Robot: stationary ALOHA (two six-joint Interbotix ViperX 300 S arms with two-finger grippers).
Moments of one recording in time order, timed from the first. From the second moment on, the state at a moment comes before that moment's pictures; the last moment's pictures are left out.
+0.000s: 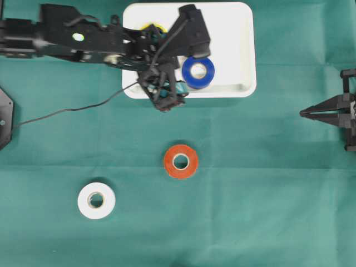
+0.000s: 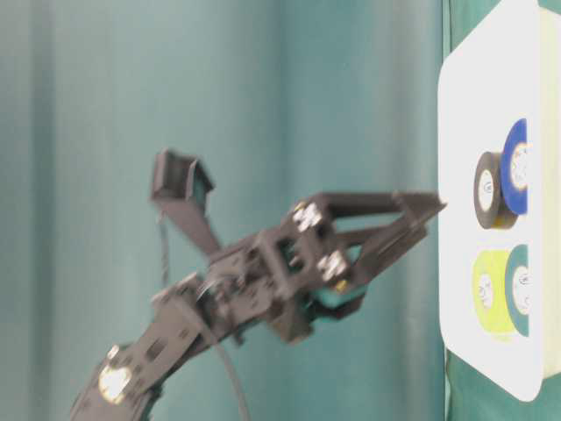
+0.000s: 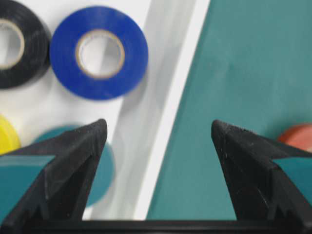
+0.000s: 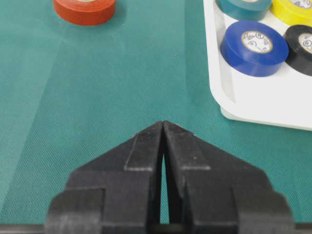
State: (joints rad) left arm 0.16 0.09 0.30 -0.02 0.58 -0.13; right arm -0.02 -1.10 1.54 -0.08 -0.11 0.05
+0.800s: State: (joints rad) left arm 0.15 -0.33 0.73 -0.02 0.50 -0.13; right arm -0.02 -1.10 1.54 -0.08 -0.11 0.05
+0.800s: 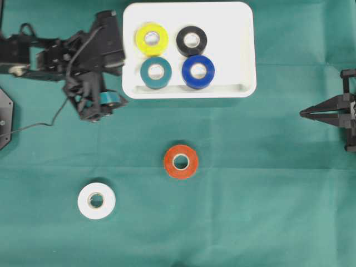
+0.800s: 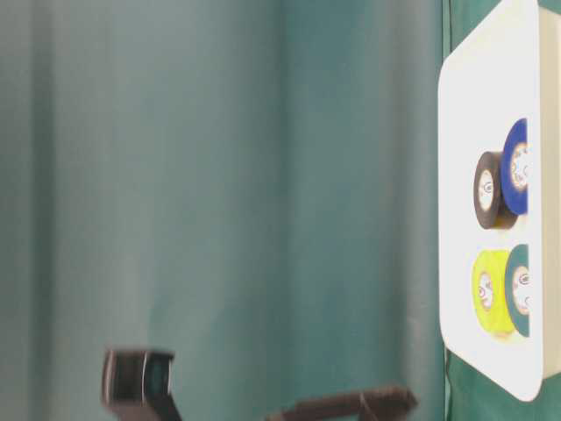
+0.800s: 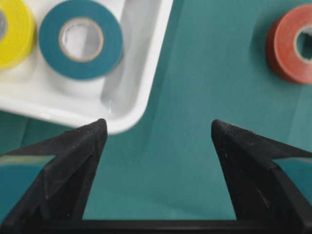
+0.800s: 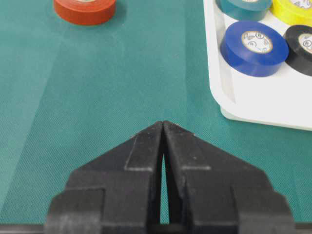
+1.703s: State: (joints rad) left arm -0.01 -0.78 1.14 -0.02 0.27 0.02; right arm -0.02 -1.10 1.54 -0.07 -0.11 0.05
